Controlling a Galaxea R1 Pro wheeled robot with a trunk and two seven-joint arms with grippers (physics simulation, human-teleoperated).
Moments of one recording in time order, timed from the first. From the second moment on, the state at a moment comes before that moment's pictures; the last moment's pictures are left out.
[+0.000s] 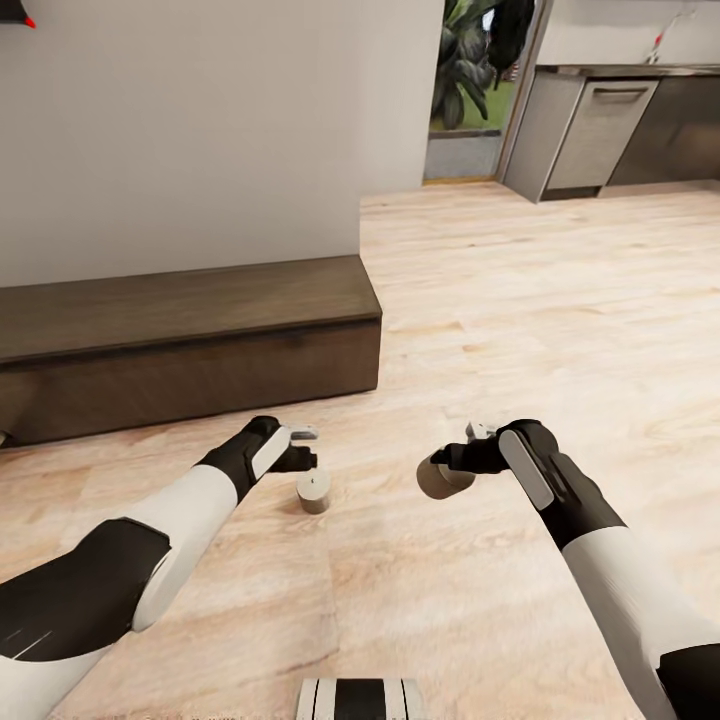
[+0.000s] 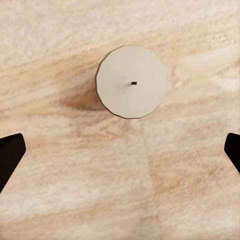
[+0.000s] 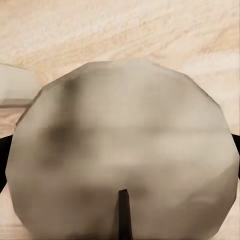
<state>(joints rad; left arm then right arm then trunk) -1.17 -0.10 -0.33 -0.29 0.49 0.74 0.22 -0.88 -0.14 0.23 -1.00 -0.58 1.05 -0.09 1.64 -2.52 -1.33</state>
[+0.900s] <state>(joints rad) -1.19 -0.10 -0.33 -0.30 0.49 0.78 0.18 -0.88 -0.14 0.23 -1.01 -0.58 1.05 -0.09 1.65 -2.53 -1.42</state>
